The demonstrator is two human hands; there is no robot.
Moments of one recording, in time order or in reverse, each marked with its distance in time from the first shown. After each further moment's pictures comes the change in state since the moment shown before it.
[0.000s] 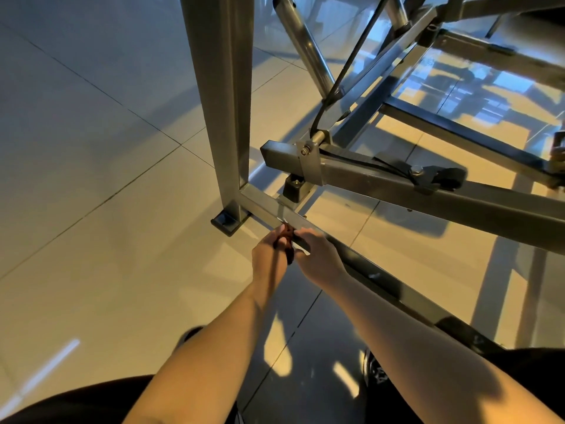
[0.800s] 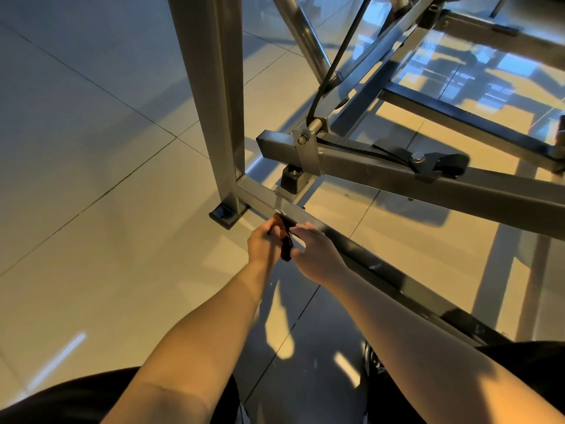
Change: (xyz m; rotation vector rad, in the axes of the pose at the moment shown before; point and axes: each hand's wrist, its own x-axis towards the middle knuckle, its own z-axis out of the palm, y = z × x) left_hand 0.020 -0.004 -0.005 0.097 -0.022 0.098; right_hand -0.013 -0.011 -0.008 -0.116 -0.101 0.014
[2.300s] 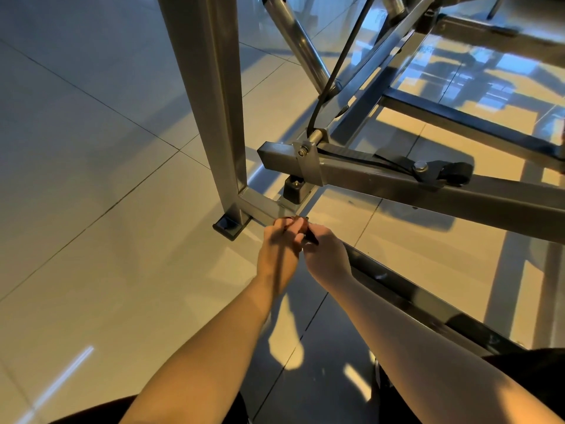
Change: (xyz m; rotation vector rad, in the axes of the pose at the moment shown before) left_hand 0.018 -0.008 0.014 0.925 -0.075 0.701; right_hand 0.030 0.022 0.018 0.070 0.372 -0.020
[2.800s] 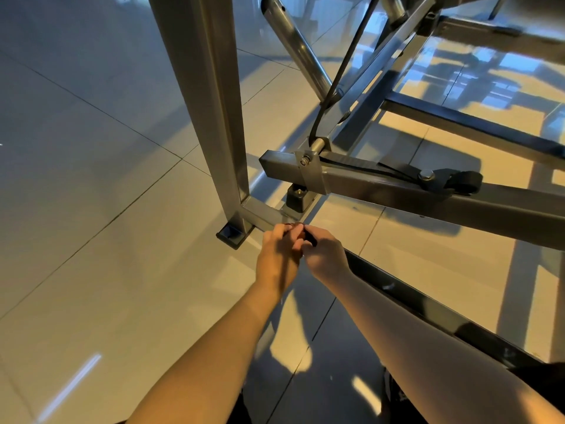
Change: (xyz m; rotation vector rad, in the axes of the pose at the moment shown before) left_hand 0.002 -0.003 -0.017 -0.109 0.049 -0.051; right_hand 0.020 -0.004 0.004 0.144 -0.004 -0.063
